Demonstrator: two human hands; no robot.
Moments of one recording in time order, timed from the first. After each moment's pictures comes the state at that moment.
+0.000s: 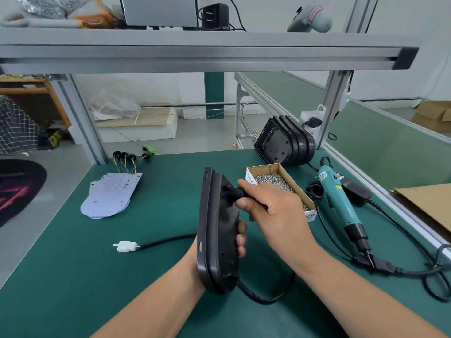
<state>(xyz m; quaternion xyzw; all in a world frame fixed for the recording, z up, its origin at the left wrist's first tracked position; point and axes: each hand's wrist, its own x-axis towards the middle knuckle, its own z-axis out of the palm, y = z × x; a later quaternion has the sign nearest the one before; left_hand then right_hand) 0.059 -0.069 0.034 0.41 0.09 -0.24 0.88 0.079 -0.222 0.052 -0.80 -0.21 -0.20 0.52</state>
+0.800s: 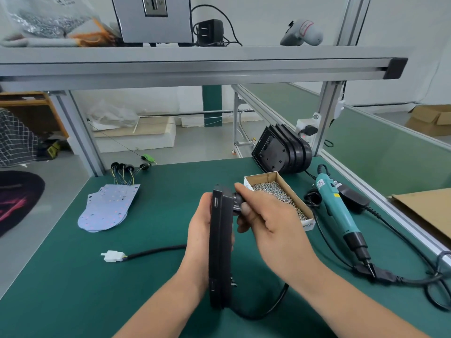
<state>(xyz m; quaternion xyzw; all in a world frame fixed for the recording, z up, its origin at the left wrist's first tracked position) 0.078 -0.075 0.054 0.53 0.13 -0.08 0.83 0.070 -0.216 0.062 -0.81 -0.26 -0.22 0.48</state>
